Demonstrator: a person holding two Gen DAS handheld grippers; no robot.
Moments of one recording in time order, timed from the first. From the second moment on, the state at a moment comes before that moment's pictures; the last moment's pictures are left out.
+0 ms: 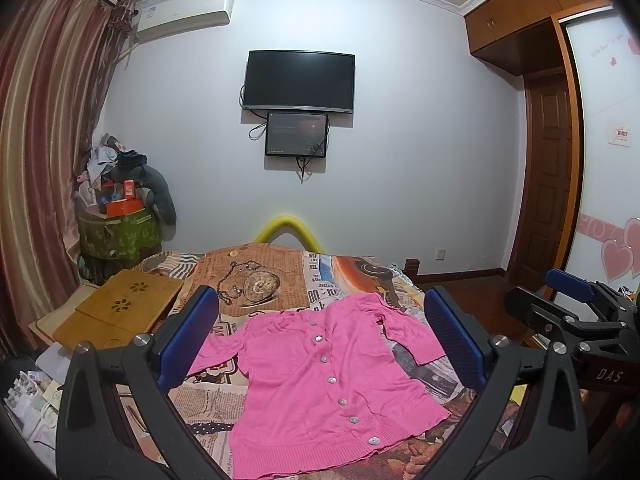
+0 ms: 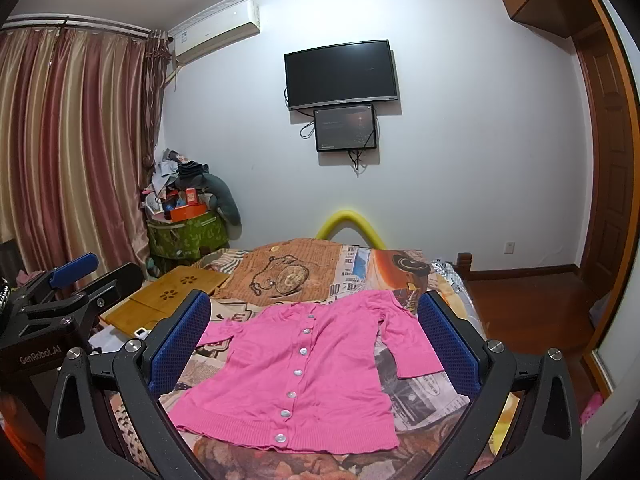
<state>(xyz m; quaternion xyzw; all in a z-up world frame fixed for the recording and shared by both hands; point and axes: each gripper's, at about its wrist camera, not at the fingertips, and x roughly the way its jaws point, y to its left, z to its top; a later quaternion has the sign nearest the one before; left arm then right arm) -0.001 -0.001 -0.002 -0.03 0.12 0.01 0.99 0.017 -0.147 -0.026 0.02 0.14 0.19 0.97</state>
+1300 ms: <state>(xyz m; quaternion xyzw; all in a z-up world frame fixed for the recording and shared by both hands) -0.001 0.010 -0.004 -0.04 0.12 0.01 0.99 0.016 -0.147 -0.027 0.02 0.14 0.19 0.97</state>
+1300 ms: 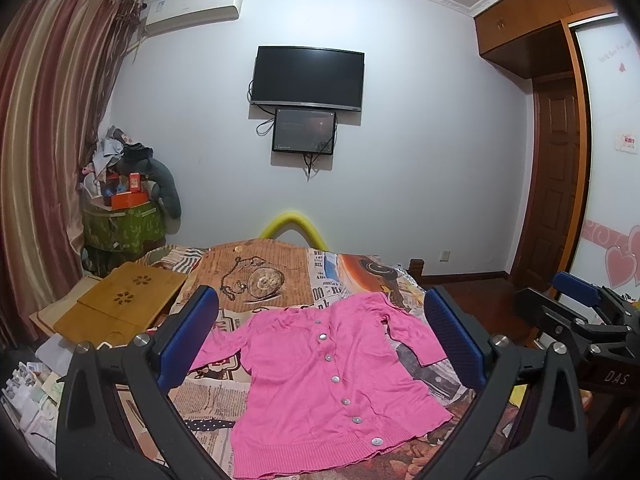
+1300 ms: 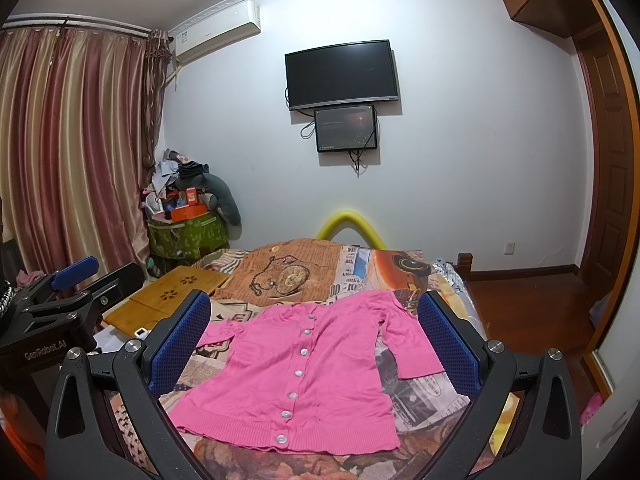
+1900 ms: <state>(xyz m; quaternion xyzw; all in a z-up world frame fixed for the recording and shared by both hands) 0.000 0.011 -0.004 -0.05 0.12 0.02 0.99 0.021 -0.147 -0.028 0.02 0.14 0.19 0.97</state>
